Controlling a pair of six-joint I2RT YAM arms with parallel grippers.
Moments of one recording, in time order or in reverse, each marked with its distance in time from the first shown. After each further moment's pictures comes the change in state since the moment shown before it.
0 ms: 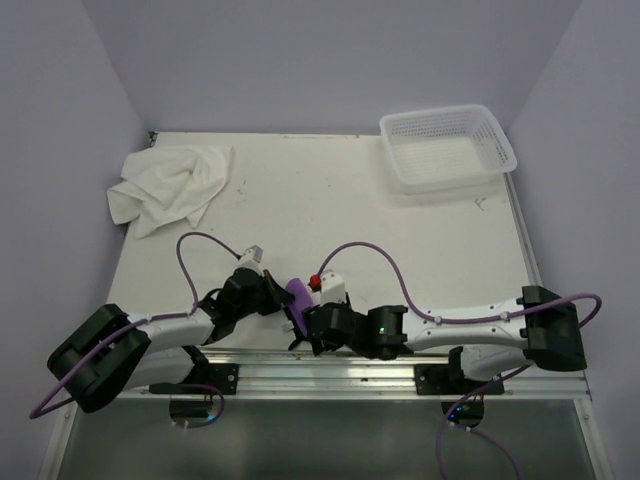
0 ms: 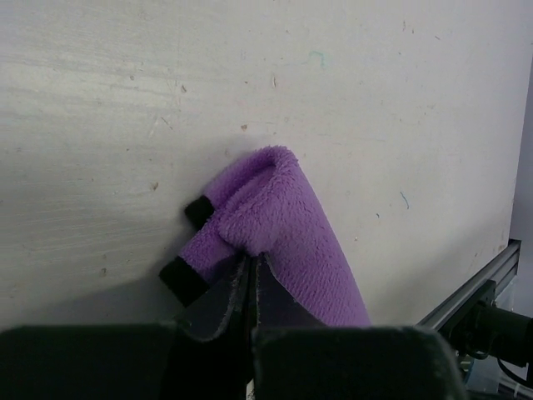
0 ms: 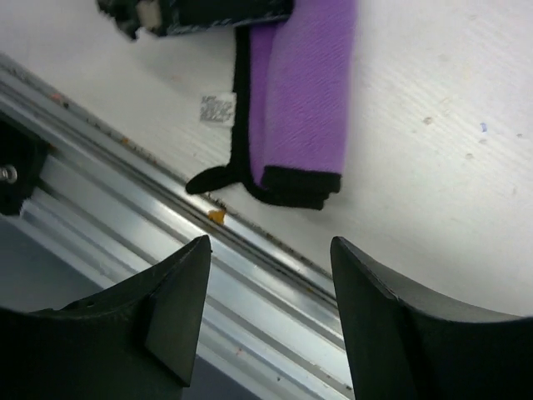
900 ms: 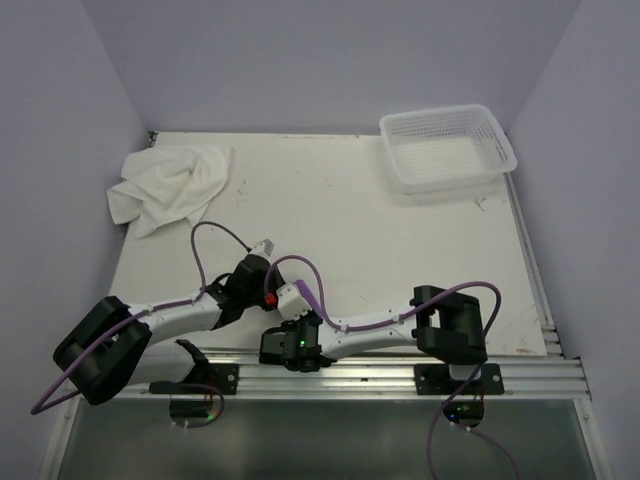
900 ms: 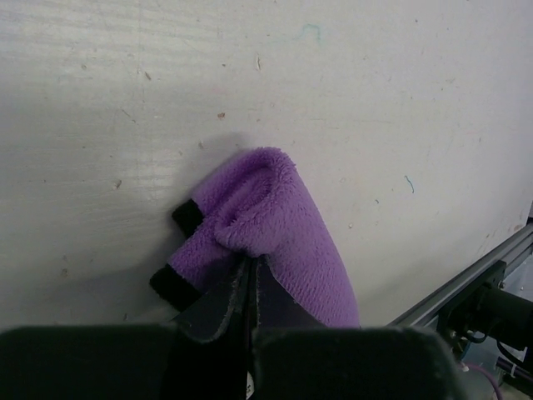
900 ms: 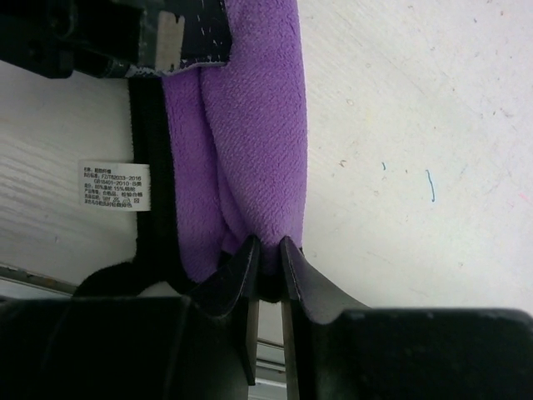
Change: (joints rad) left arm 0.005 0.045 0.174 -0.268 0.063 0.032; right arm 0.063 0.512 0.392 -0.391 0.362 0.019
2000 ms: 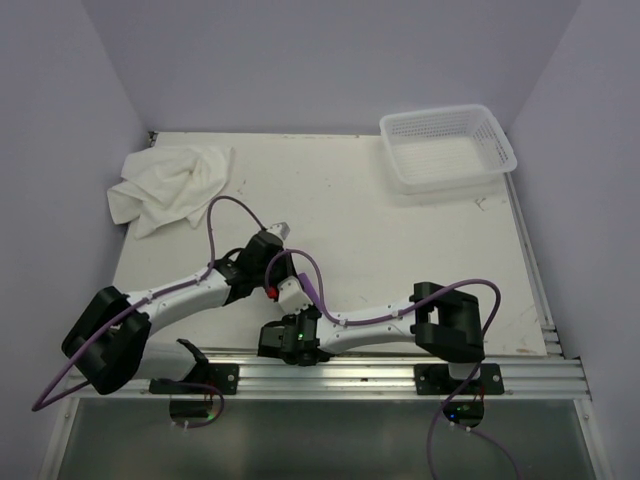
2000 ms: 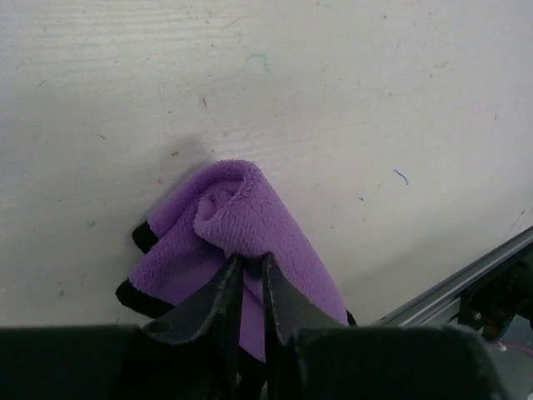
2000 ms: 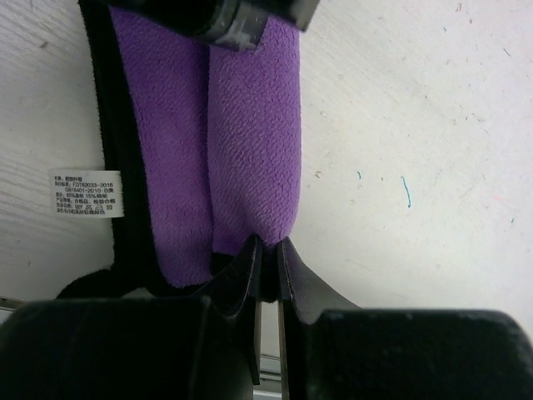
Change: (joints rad) left arm 0.005 0.058 0.262 -0.297 0.031 0.177; right arm -0.031 0.001 0.021 -0.035 0.016 -0.010
